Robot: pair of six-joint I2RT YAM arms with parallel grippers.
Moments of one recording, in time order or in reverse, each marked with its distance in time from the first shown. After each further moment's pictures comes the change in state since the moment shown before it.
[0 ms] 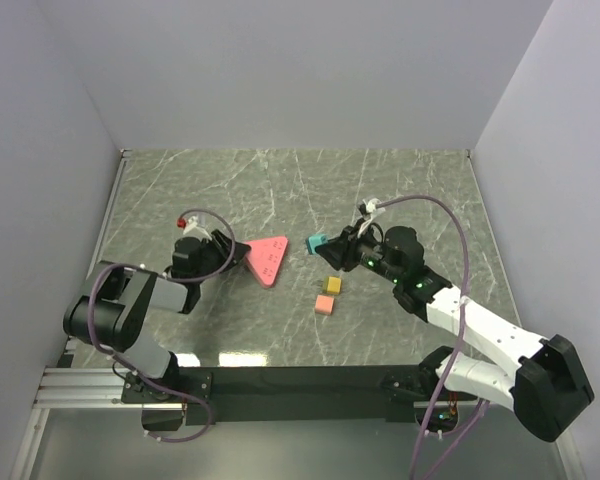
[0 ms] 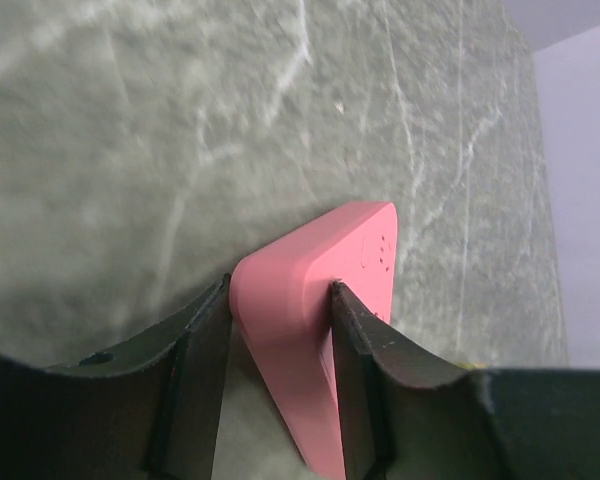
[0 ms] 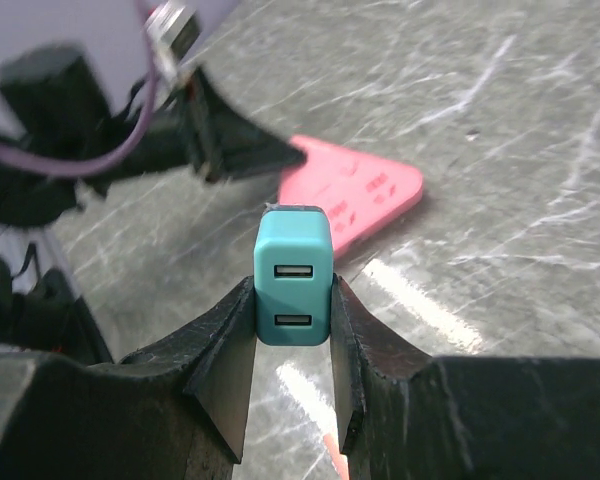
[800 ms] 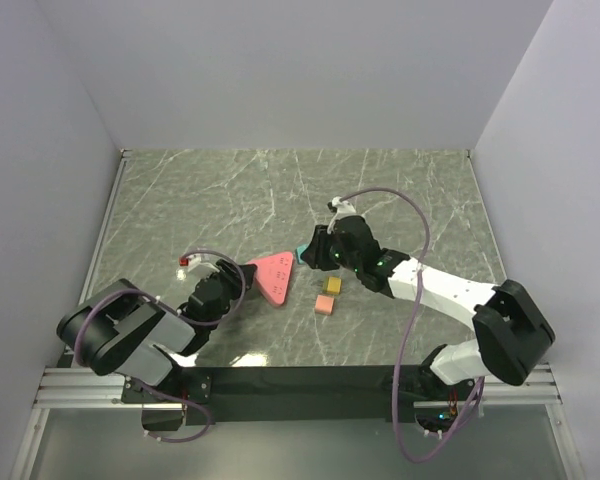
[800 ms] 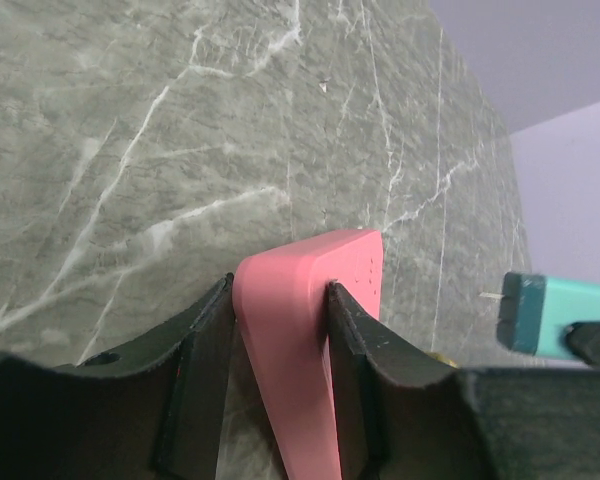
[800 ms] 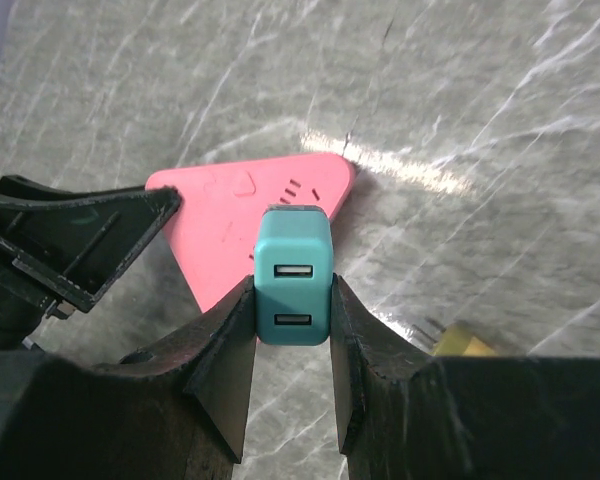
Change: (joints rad) left arm -0.438 -0.132 -0.287 0.262 -0.631 -0.207; right arm 0.126 0.335 0.227 -0.258 0.305 0.206
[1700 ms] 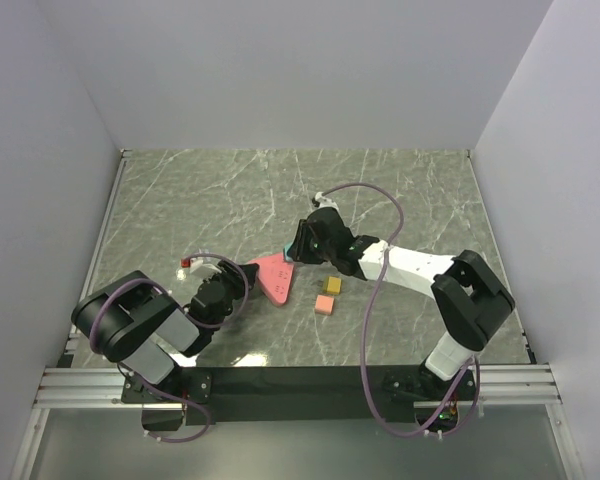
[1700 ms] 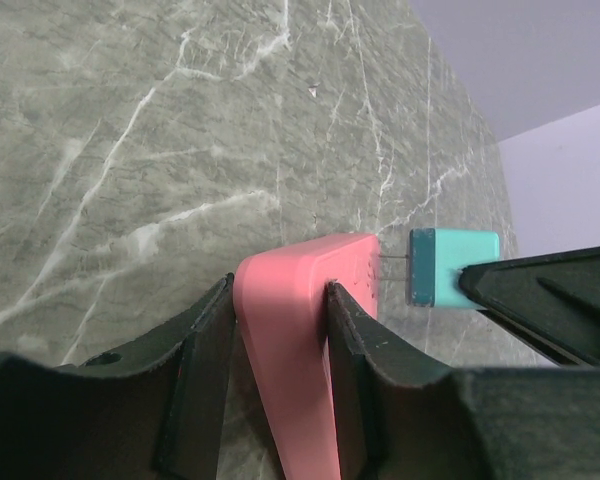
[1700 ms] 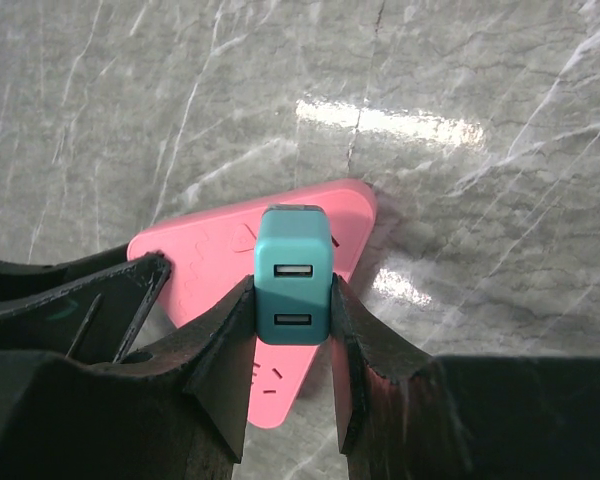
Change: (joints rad) left arm -0.034 0.111 0.000 0.142 -0.047 -0.014; right arm 0.039 0.261 0.188 -0.060 0.050 0.141
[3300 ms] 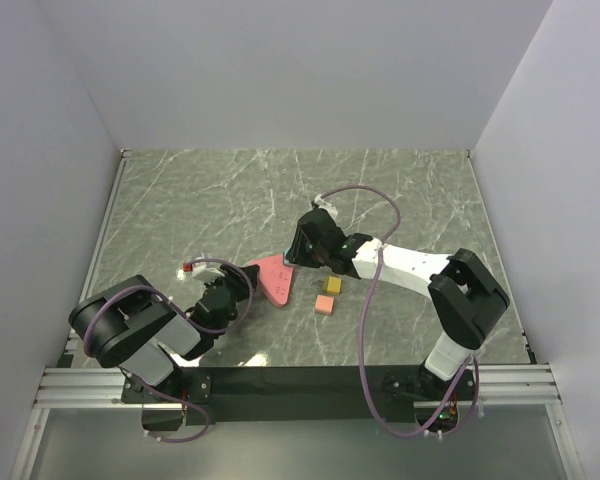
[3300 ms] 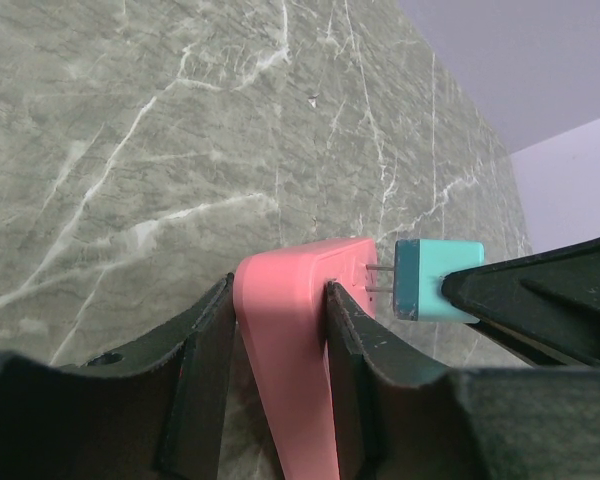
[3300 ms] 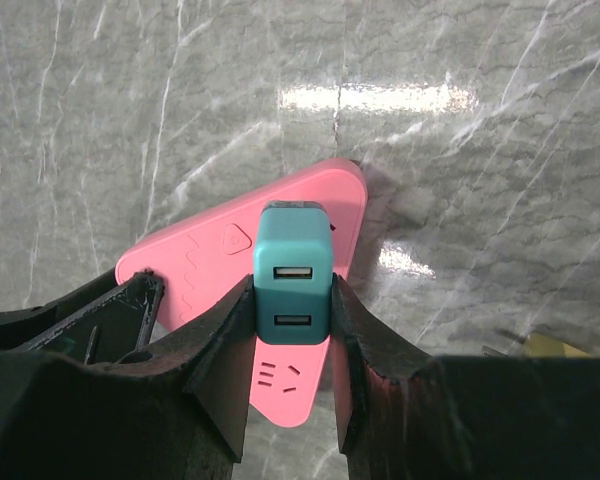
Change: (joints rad) left arm -0.094 -0.031 0.000 -0.021 -0.143 0.034; right arm 0.043 0.031 0.072 -0.143 0.077 0.127
